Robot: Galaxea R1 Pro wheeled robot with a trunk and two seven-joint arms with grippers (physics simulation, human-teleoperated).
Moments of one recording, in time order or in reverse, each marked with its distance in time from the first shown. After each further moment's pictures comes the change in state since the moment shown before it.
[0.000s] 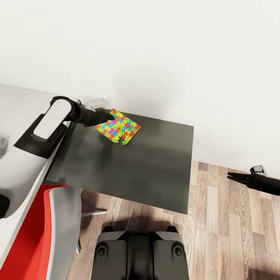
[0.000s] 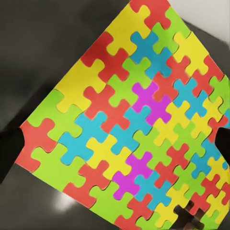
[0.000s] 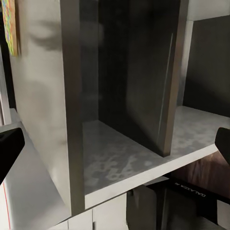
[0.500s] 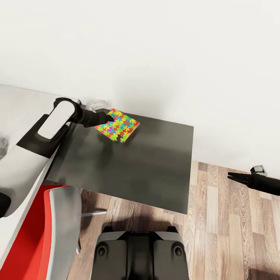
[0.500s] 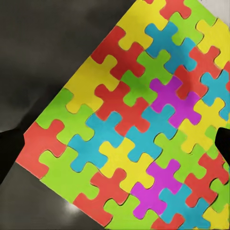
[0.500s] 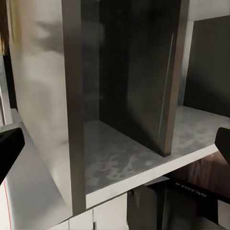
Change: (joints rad) left arm -0.010 -0.005 -0.024 0.042 -0.064 -0.003 -0.038; right arm 0.000 -0.002 0.000 0.002 -0.001 0.001 0.004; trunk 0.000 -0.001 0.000
